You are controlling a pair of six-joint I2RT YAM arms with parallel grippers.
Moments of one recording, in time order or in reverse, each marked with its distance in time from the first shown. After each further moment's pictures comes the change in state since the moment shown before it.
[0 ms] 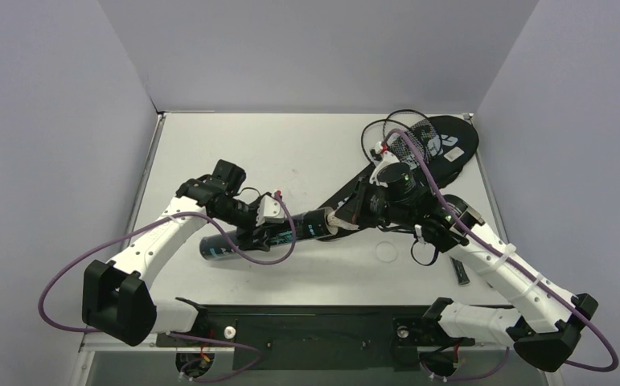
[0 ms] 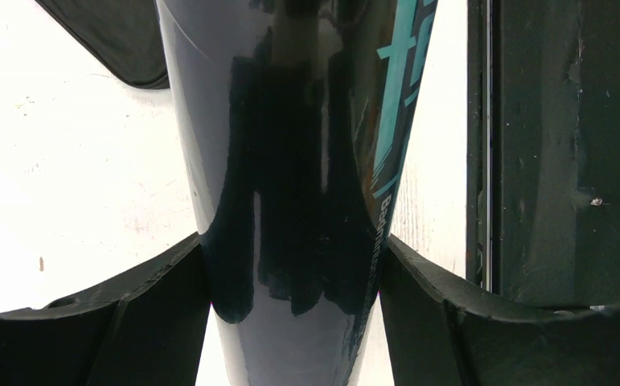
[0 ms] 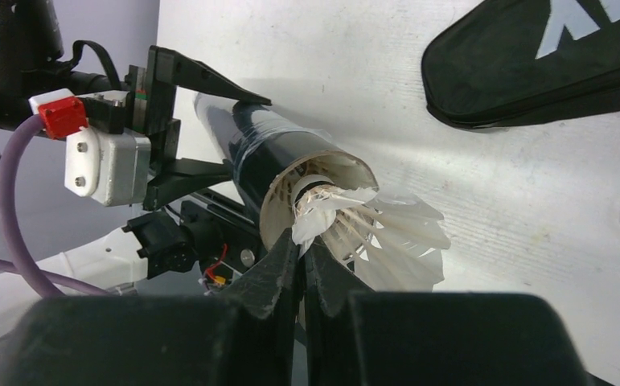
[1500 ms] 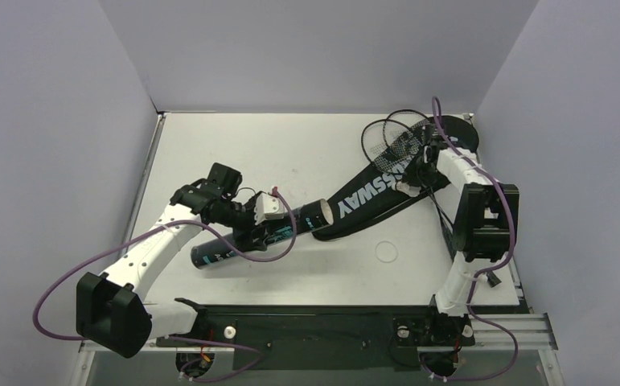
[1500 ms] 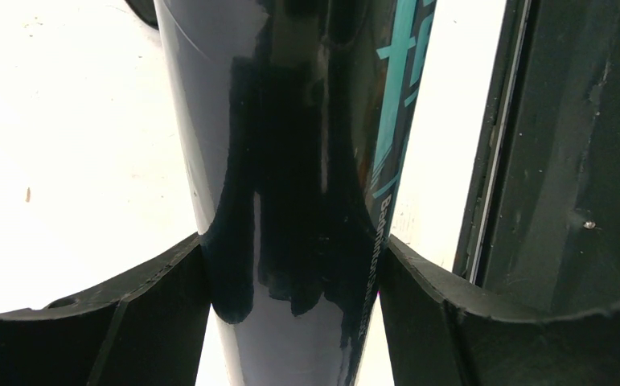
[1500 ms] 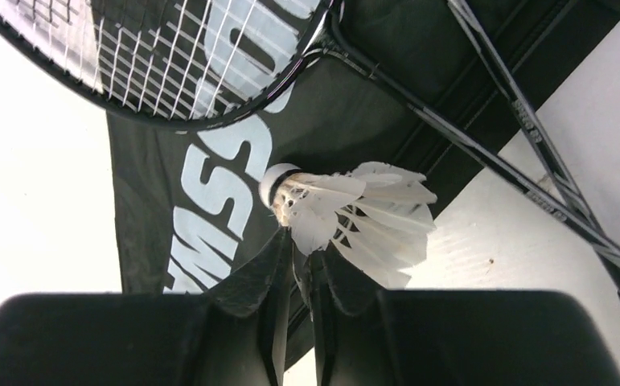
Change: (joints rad) left arm 0.002 -0.070 -0.041 0.044 -0.100 -0.180; right arm -0.806 0.803 0.150 0.167 -0.026 -0.188
